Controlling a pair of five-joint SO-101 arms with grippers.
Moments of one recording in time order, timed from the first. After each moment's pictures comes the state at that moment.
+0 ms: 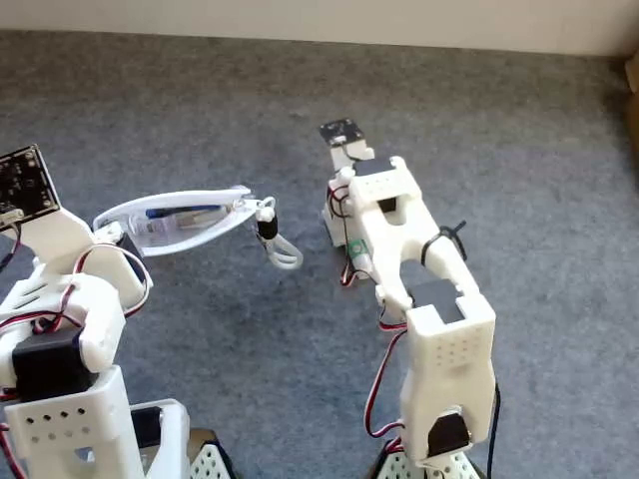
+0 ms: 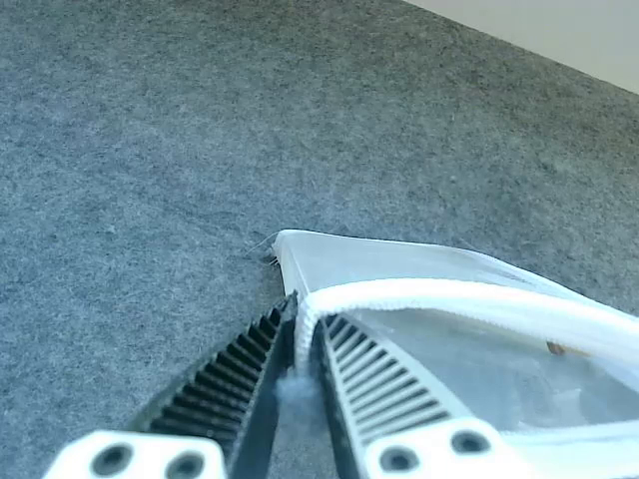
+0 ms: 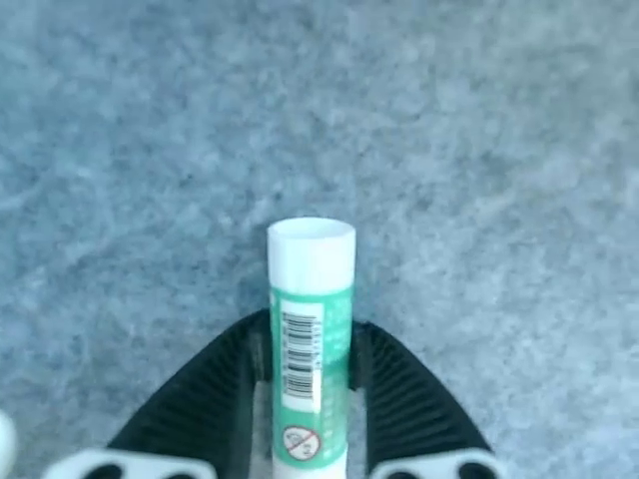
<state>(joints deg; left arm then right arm) -17.3 -62.7 36.0 73.6 18.3 -19.3 28.7 -4.0 62.4 8.4</state>
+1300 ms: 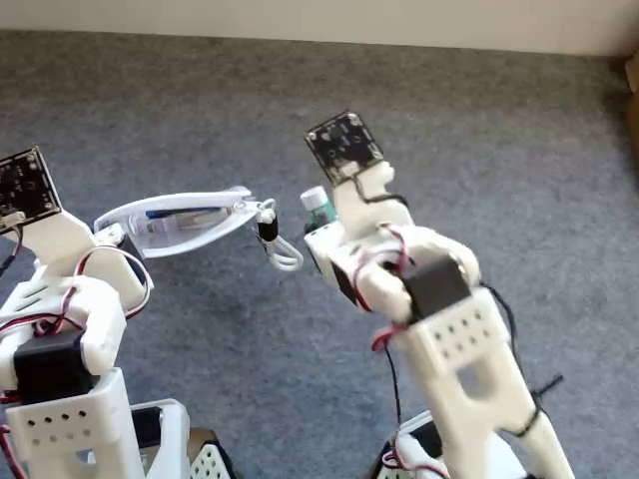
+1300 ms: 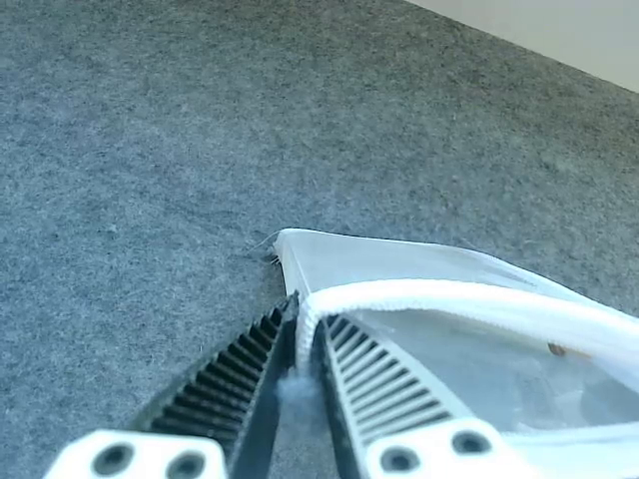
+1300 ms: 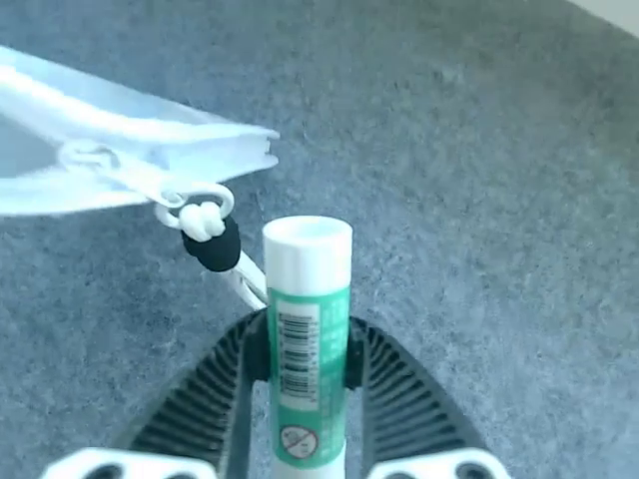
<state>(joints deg) -17.3 -63.4 36.7 73.5 18.3 -30.9 -42.4 24.1 67.1 8.4</state>
